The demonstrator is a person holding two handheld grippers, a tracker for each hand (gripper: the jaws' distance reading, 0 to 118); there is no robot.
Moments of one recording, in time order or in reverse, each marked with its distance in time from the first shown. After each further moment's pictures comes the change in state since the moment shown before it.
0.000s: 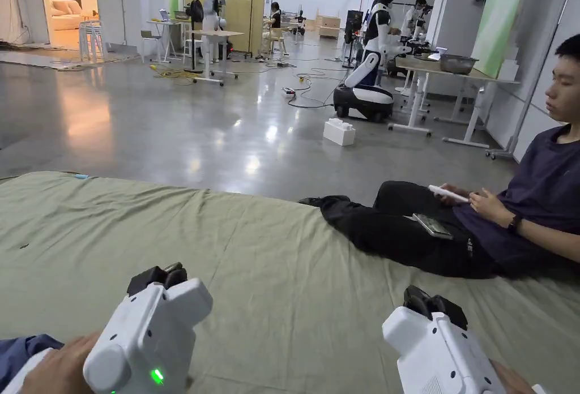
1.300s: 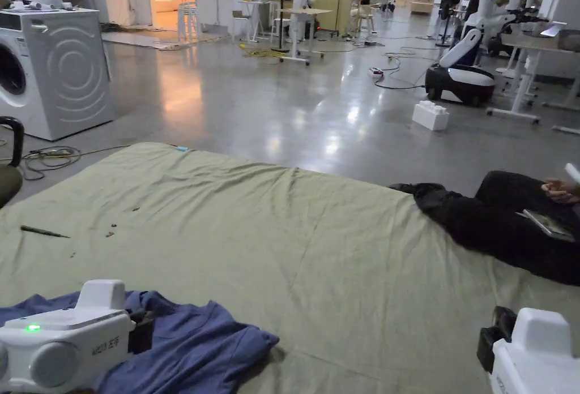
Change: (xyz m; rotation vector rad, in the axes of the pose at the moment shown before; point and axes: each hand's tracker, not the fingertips) left arm -0.064 -0.215 0.023 -0.501 -0.294 1.247; right arm -0.011 0.021 -0.001 -0.178 0.065 -1.166
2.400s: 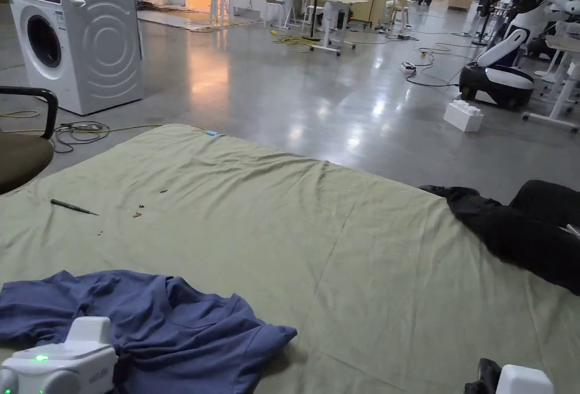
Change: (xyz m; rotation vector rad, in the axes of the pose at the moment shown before) left arm -0.066 -0.059 -0.063 -0.064 0.146 0.083; right arm -0.052 -0.037 0.001 -0.110 0.075 0.044
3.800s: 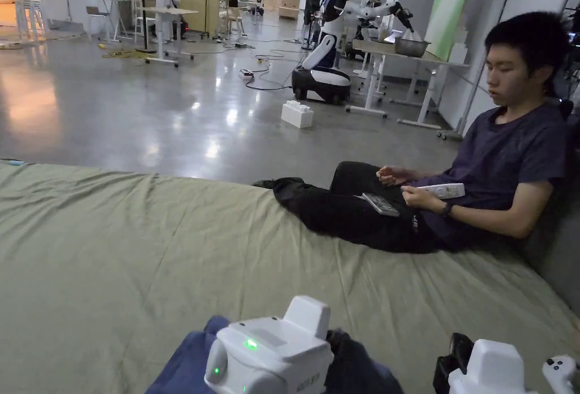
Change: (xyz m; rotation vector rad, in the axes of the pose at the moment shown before) left arm 0.472 -0.037 0.151 0.086 -0.872 -0.527; right arm 0.184 -0.018 0.096 0.078 -0.327 -0.139
